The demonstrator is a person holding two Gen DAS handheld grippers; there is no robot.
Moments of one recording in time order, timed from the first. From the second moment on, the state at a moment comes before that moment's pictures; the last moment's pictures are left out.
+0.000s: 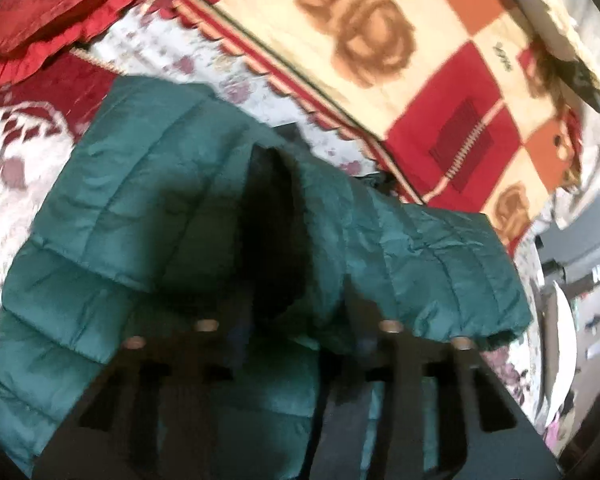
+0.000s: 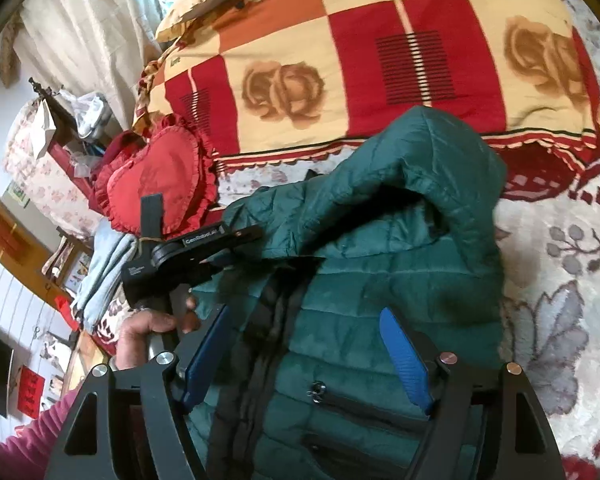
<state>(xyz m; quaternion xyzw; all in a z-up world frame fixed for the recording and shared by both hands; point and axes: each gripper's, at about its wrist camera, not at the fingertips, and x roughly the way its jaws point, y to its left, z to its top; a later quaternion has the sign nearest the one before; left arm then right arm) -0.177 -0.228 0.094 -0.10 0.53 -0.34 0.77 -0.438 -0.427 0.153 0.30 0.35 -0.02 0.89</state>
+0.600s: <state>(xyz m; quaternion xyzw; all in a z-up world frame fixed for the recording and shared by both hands) -0.118 -0.153 0.108 -0.09 0.48 -0.29 0.82 -0.377 -0.475 0.136 0.32 0.34 -0.13 0.88</state>
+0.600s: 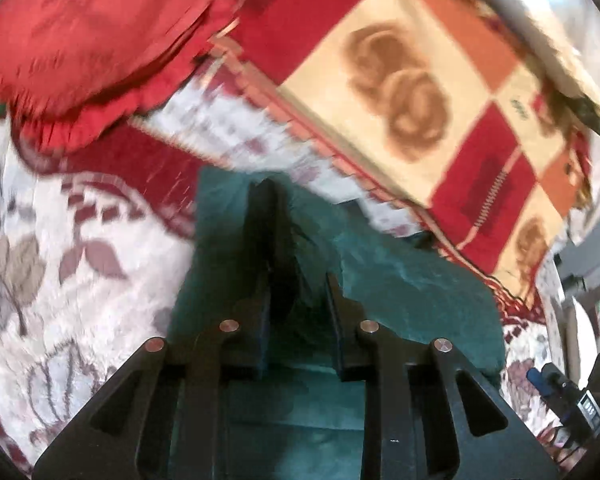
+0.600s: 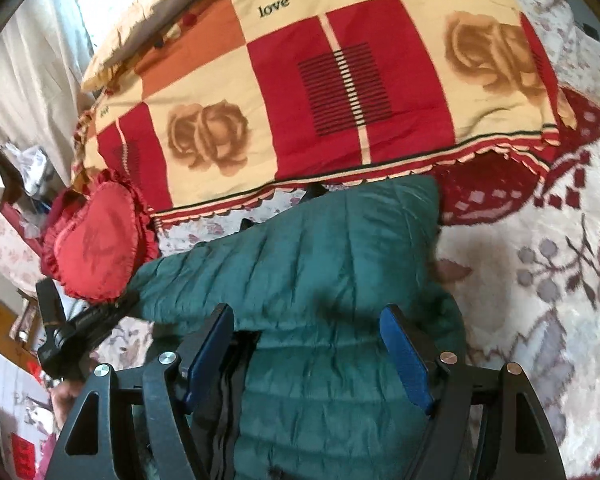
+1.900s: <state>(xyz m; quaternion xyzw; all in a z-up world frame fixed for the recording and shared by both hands) -0.153 -0.208 0.115 0.05 0.42 -0.28 0.86 -0.314 -0.466 0.122 0.22 0.38 -0.18 0.88</state>
